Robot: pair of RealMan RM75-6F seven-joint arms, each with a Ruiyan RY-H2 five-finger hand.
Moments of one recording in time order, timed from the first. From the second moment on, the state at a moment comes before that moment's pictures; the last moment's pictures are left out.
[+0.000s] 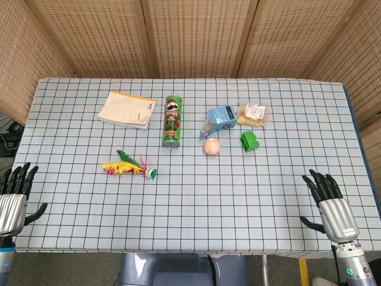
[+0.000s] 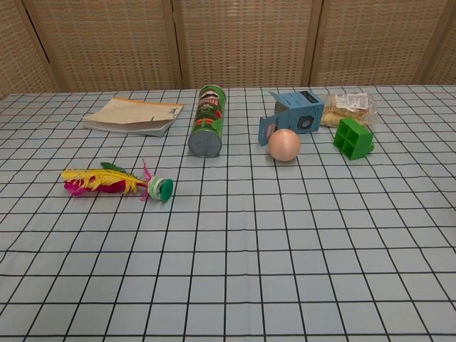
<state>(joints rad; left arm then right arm) -0.07 -1.27 -0.03 -1.50 1.51 1.56 0.18 0.11 -1.22 0.02 -1.52 -1.64 1.53 0.02</state>
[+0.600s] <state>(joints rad) -0.08 -1.28 -0.04 -1.50 1.52 1.54 0.18 0.10 -1.21 0.02 -1.53 -1.64 1.54 0.03</state>
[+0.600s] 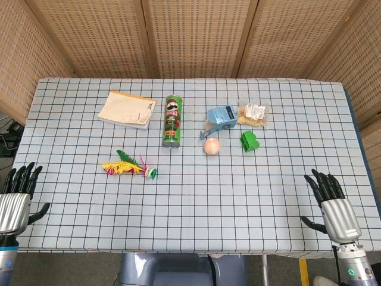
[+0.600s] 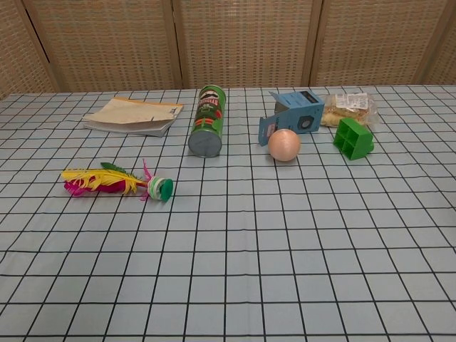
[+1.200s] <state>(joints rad) -0.14 -1.28 -0.09 -1.53 1.47 1.46 0.20 0.10 -1.21 0.01 -1.53 -1.66 1.55 0.04</state>
